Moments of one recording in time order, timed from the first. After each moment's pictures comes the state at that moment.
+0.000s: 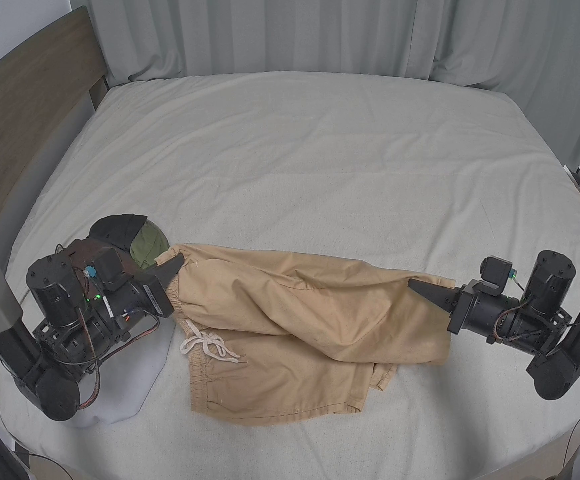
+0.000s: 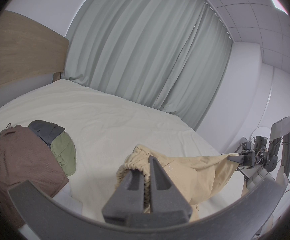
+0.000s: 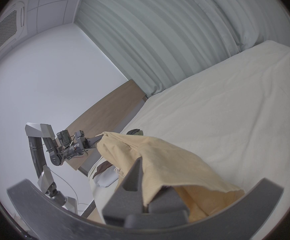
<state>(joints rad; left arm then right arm) -0.29 1.92 -0.35 -1.55 -0.19 -0.28 0.31 1.95 -0.34 -1.54 0.54 0.41</state>
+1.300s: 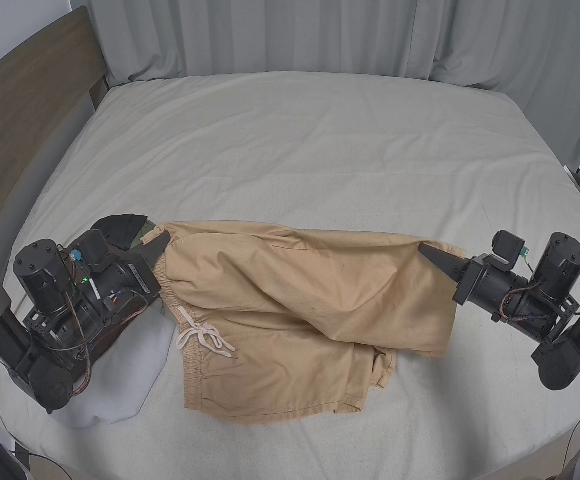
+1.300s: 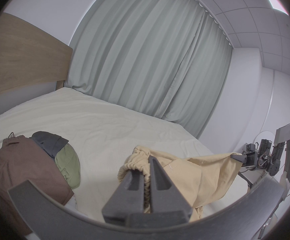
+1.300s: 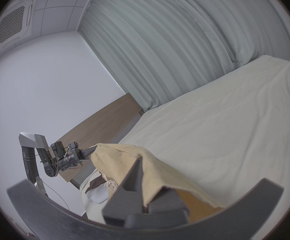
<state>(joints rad) -0.24 1.88 -0.39 -1.55 -0.19 -0.30 0.31 1.89 -0.41 -1.54 0.43 0.43</state>
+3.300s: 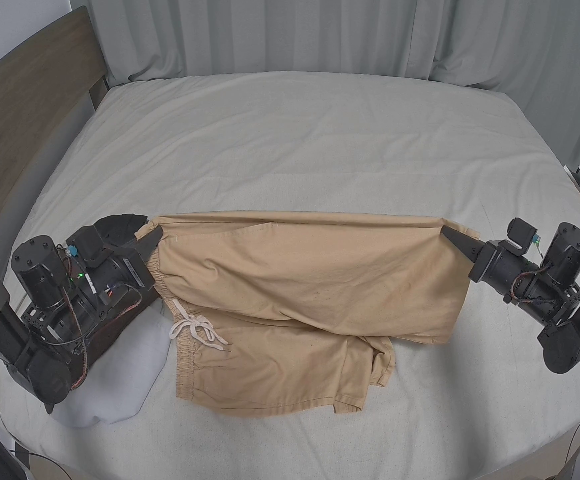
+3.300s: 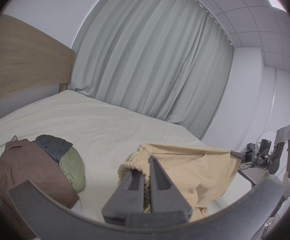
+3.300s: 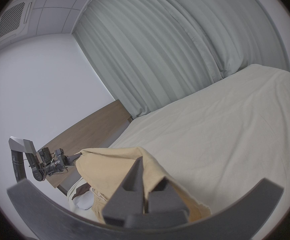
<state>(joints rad) -0.20 1.89 -0.41 -1.55 -0.19 -0.29 0.19 1.91 -0.46 -1.54 0.43 0.42</state>
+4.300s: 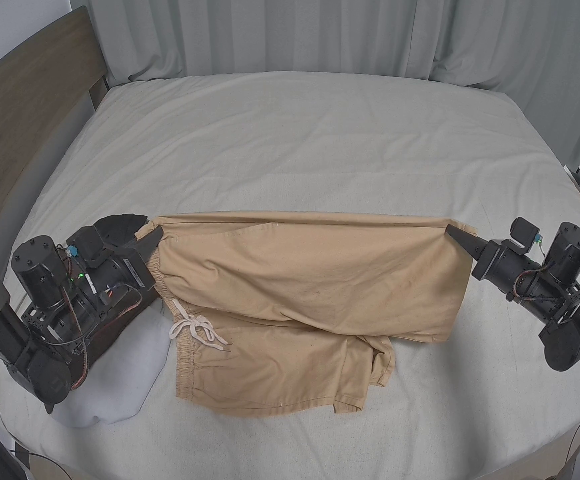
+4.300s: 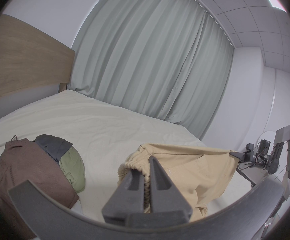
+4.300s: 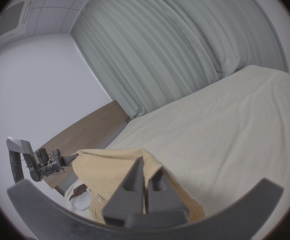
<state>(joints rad) -0.20 1.89 -0.41 -1.55 -0.19 -0.30 0.16 1.92 -0.46 -1.54 0.43 0.42</state>
